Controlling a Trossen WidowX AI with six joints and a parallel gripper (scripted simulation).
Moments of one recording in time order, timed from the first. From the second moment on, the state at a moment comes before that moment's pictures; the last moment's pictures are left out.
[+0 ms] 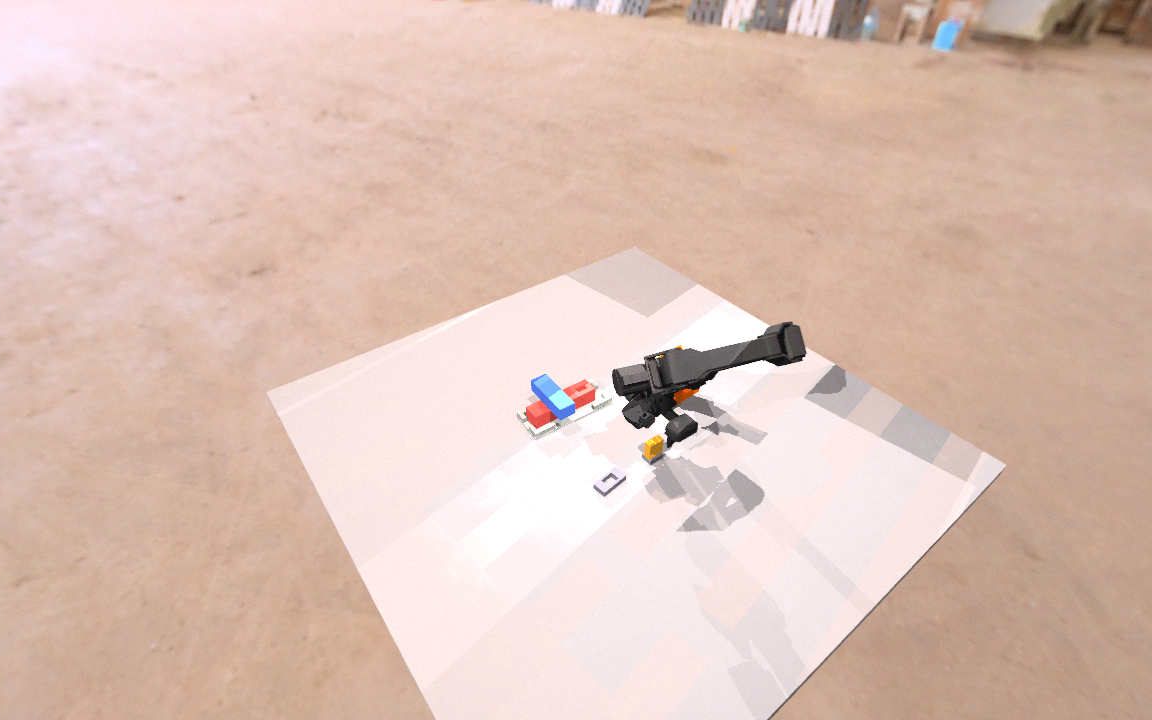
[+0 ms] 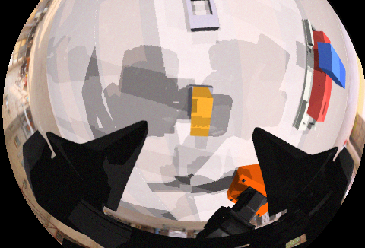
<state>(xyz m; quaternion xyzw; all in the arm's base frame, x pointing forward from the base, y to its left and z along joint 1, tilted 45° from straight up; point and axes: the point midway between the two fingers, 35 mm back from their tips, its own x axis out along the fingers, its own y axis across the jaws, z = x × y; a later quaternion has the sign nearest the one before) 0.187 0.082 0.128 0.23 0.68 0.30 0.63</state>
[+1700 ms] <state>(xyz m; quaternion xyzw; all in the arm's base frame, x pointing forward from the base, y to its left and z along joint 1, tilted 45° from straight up) 0.180 0.124 0.086 0.23 0.68 0.30 0.63</state>
